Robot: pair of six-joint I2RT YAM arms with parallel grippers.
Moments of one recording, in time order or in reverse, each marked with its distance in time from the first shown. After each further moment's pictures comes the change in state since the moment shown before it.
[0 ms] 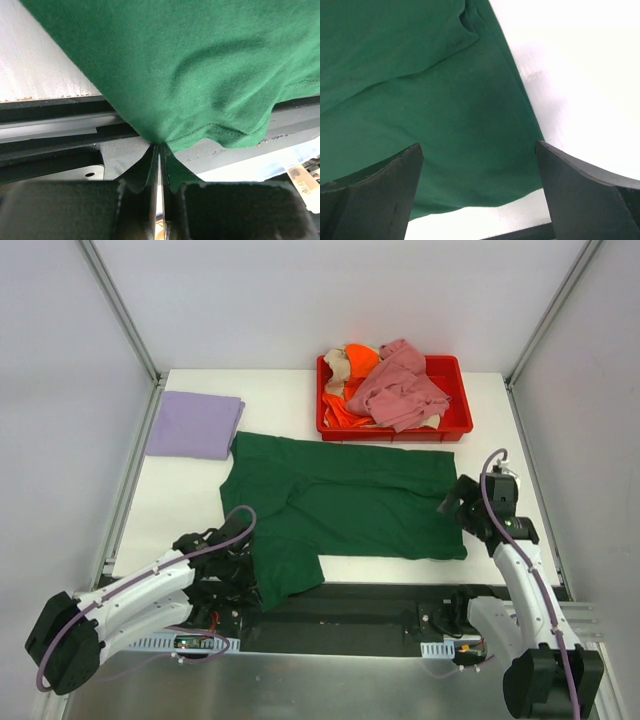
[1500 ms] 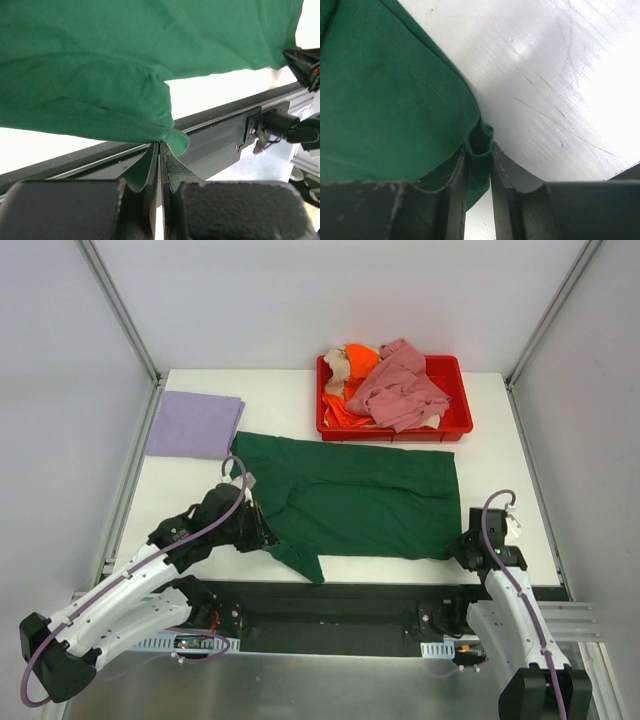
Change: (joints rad) left arm 0.000 -0.086 0.293 0.136 -0.167 0.128; right arm 0.000 -0.171 -0.282 -0.055 0.078 0.346
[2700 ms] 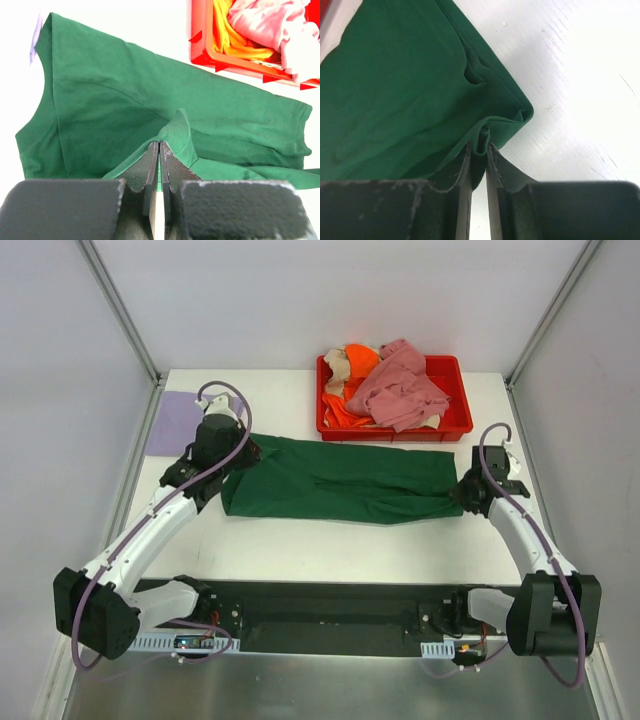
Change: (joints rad) left arm 0.304 0.386 0.332 0.325 -0.294 0.297; right arm 0.000 0.485 0.434 0.114 -0.013 -0.134
